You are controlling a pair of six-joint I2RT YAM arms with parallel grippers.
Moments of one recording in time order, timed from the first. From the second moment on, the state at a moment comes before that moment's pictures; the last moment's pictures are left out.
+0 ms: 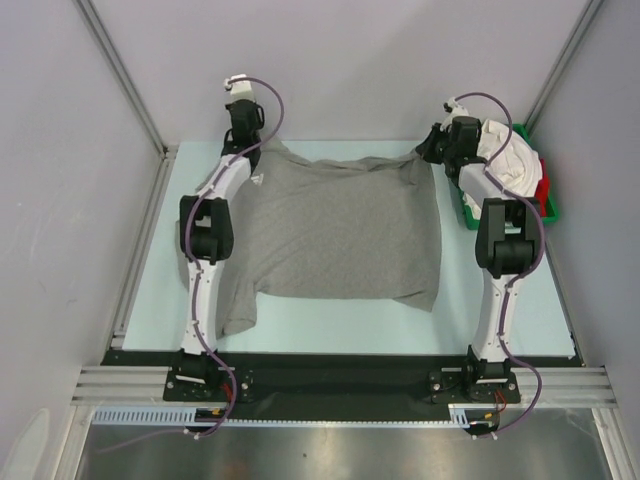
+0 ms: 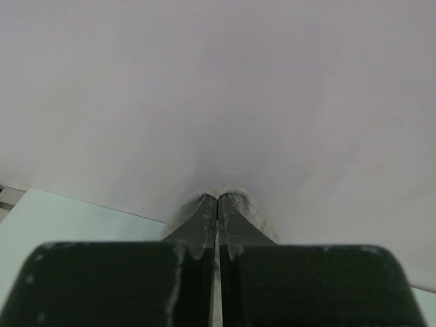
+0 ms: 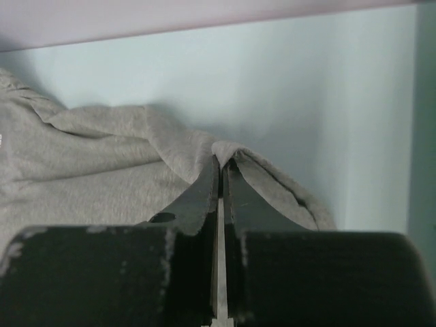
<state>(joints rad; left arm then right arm) -0.15 2.56 2.27 0.27 -0.37 -0.06 0.03 2.18 1.72 0.06 -0.25 0.30</state>
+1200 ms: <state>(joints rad) 0.07 1.93 1.71 -0.27 0.01 -0.43 -0.03 2.30 2.00 -0.52 -0.28 0.44</state>
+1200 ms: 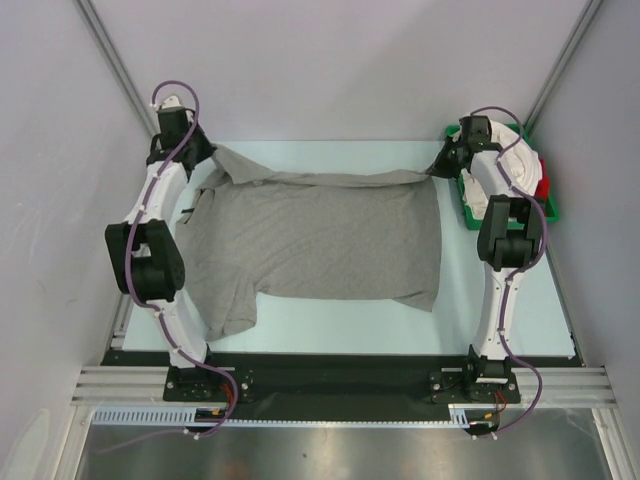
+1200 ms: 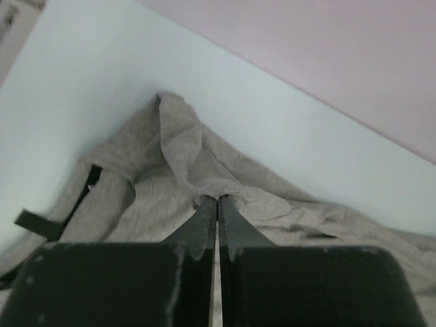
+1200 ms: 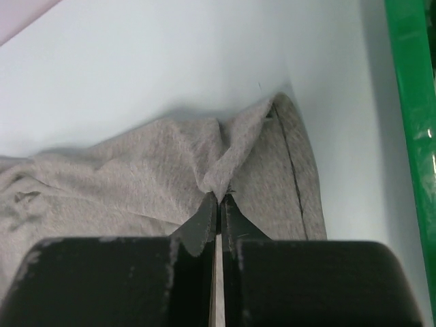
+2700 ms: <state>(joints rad) 0.27 1.69 1.35 -0.42 0.16 -0.51 -0.09 2.24 1.83 -0.59 -0.30 0.44</state>
